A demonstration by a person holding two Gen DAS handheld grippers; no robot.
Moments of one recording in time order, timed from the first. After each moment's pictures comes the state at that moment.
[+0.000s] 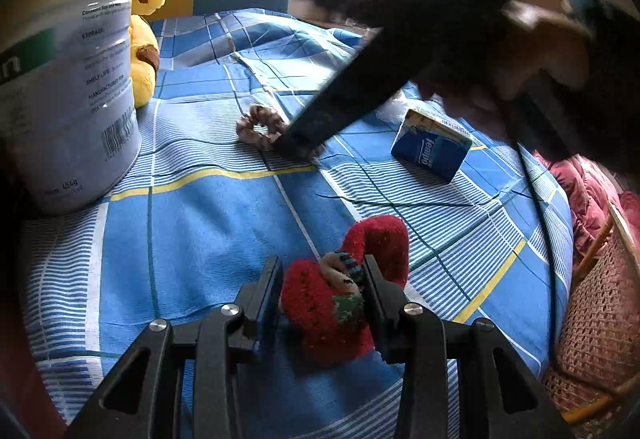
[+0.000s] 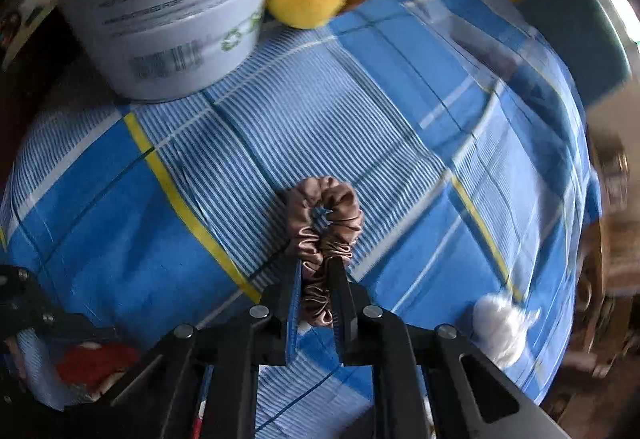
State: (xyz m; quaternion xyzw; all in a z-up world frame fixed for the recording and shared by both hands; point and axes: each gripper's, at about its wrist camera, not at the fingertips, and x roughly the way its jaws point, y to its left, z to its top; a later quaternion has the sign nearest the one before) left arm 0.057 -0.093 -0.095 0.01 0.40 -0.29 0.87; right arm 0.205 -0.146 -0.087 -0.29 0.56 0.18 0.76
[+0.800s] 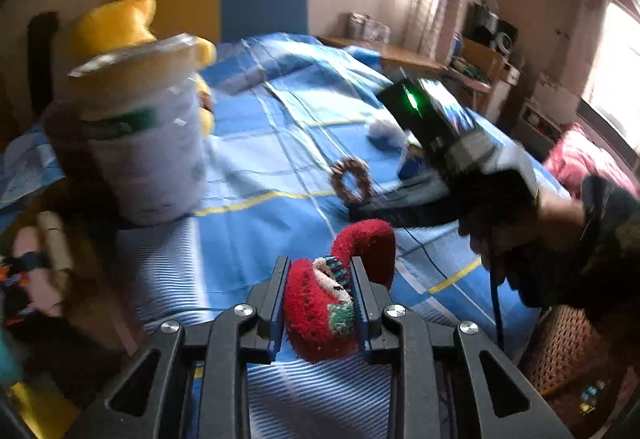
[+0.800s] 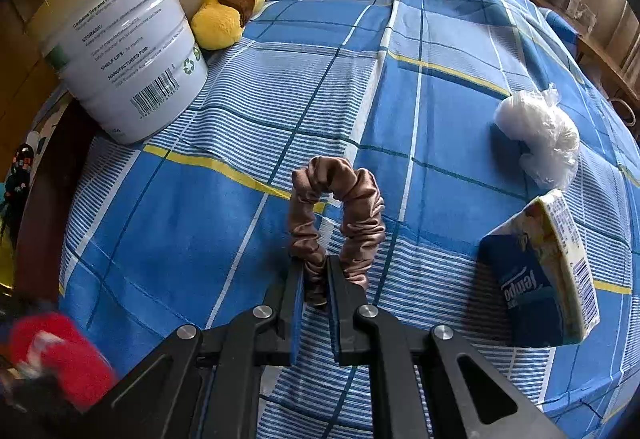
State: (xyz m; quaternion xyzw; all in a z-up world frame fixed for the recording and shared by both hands) left arm 0.014 -0.049 -0.022 0.04 0.37 -0.24 0.90; right arm 0.135 -0.216 -0.102 -0.04 0.53 0.13 0.84
